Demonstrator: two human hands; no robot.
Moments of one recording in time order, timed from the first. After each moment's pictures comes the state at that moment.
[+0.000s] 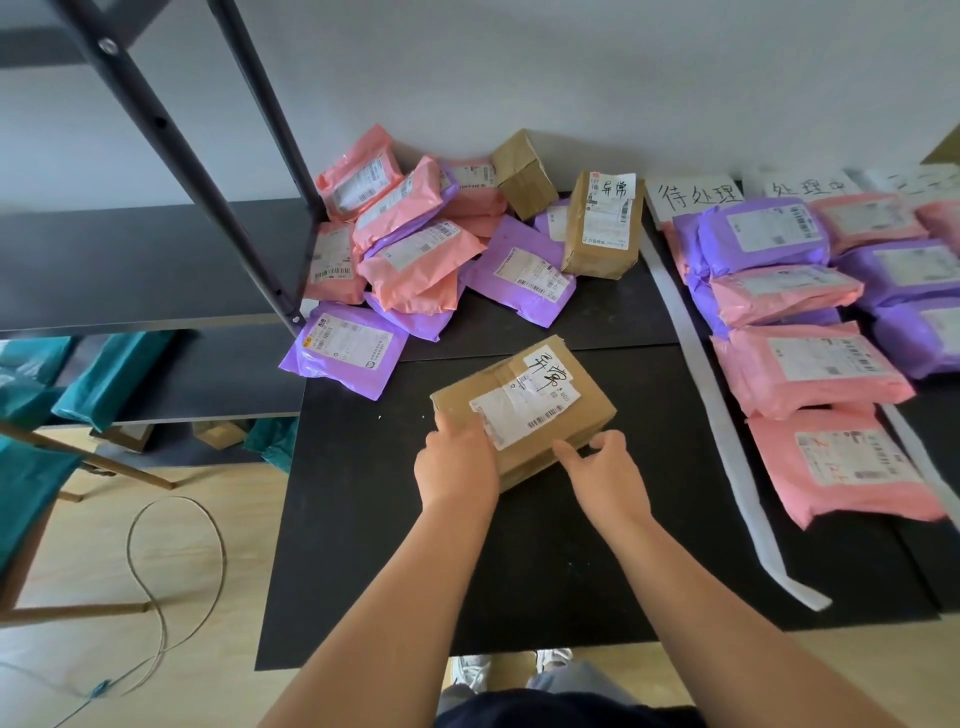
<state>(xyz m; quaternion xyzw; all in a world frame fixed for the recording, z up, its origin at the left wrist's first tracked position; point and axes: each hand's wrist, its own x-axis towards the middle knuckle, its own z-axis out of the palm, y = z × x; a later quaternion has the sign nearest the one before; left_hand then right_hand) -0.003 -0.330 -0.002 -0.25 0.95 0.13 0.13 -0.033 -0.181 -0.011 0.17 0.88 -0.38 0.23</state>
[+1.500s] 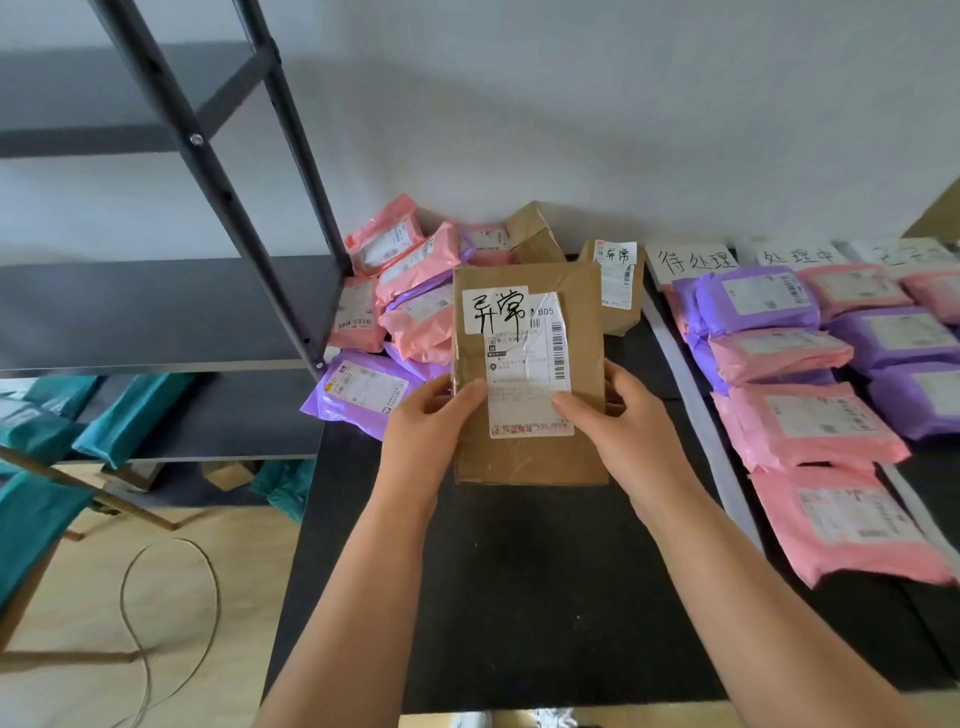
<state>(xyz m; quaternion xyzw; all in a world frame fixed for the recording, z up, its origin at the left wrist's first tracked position) 0.000 -0.370 0.114 -0.31 0.66 0.68 -0.05 -0.058 -0.194 0.113 -0.02 0.82 -0.55 0.15</state>
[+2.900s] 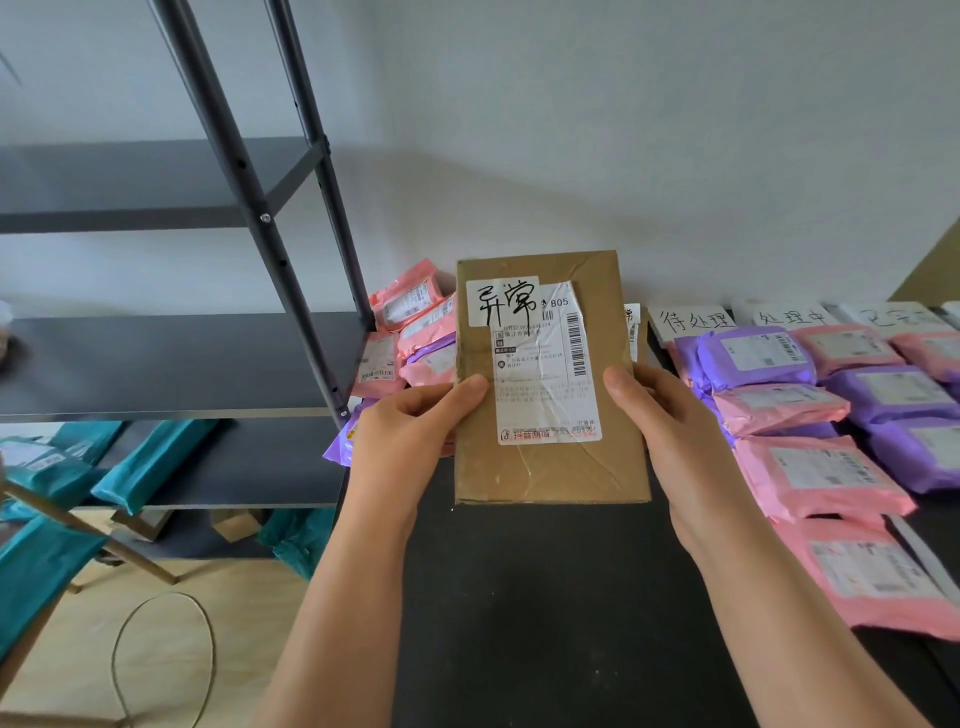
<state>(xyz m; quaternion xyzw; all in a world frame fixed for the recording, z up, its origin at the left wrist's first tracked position) 0.025 -0.394 0.186 -0.25 0.69 0.67 -0.11 -0.036 -0.194 0.181 -0.05 0.73 -0.68 0.08</state>
